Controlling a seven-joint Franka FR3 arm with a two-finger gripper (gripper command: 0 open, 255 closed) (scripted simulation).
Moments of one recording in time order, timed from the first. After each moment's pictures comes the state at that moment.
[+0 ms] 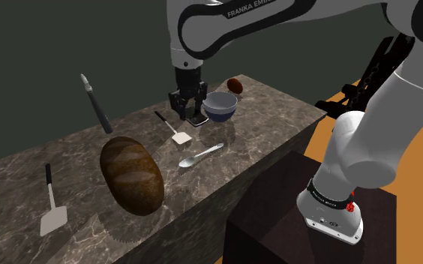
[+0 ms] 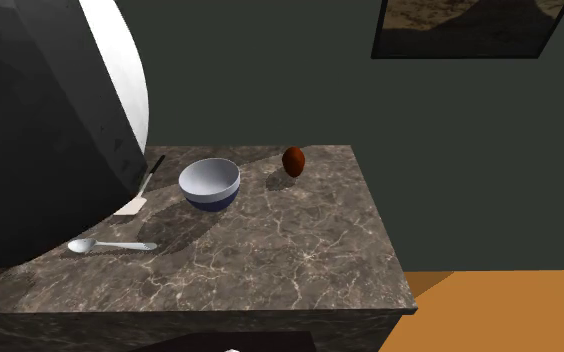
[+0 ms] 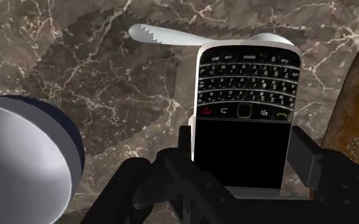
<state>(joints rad) 0.28 -0.16 0.02 -2.11 0.07 1.94 0.38</state>
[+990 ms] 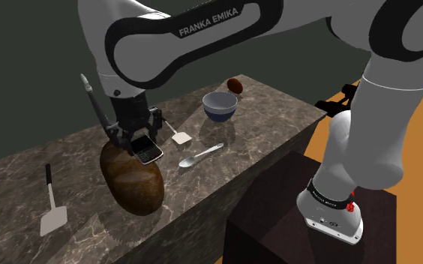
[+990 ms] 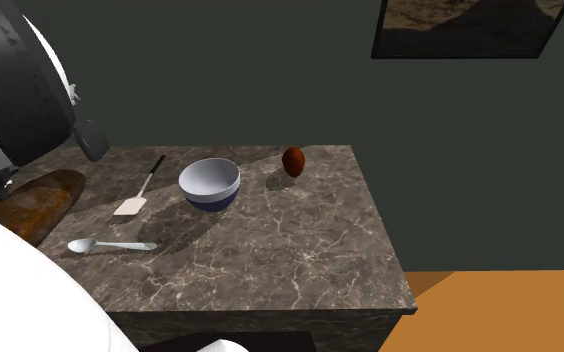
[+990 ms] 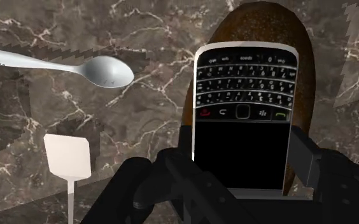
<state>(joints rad) 0.44 0.11 0.19 -1.79 0.04 1.91 0.73</state>
